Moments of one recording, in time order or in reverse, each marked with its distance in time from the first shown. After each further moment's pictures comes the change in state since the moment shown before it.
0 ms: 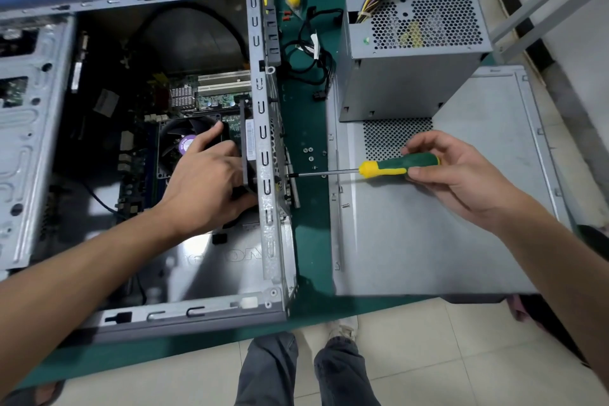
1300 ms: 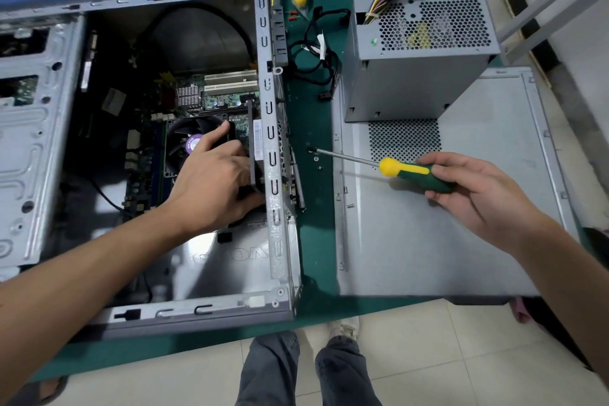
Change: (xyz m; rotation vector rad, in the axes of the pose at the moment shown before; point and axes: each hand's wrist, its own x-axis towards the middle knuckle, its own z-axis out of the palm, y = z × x) left_hand -0.002 -0.002 0.004 0.038 -0.006 0.007; right_hand -0.019 0.006 -0.008 0.060 0.094 0.092
